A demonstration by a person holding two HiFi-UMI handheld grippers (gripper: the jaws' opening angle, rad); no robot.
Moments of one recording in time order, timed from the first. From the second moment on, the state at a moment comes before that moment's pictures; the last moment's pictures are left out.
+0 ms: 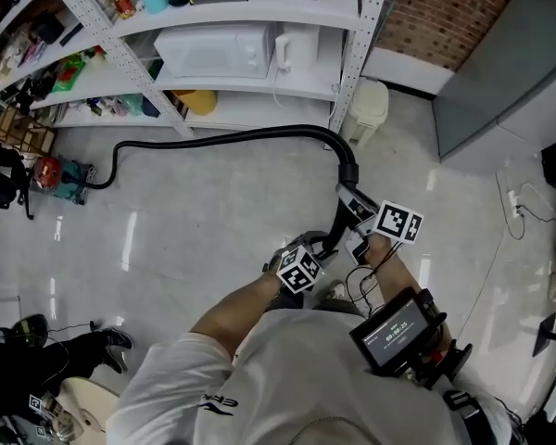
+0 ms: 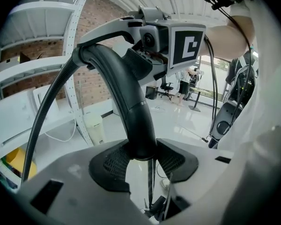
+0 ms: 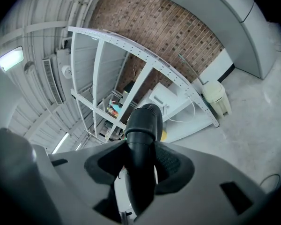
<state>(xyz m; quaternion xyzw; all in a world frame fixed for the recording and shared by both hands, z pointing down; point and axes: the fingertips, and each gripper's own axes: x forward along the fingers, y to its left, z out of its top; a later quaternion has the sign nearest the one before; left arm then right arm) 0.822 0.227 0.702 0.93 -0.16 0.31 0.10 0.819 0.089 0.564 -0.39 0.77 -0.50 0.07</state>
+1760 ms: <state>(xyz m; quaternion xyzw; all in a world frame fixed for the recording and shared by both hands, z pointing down) 0.975 0.371 0.715 0.93 -0.13 0.33 0.12 0.962 0.222 0.585 -0.41 0.76 -0.50 0.04</state>
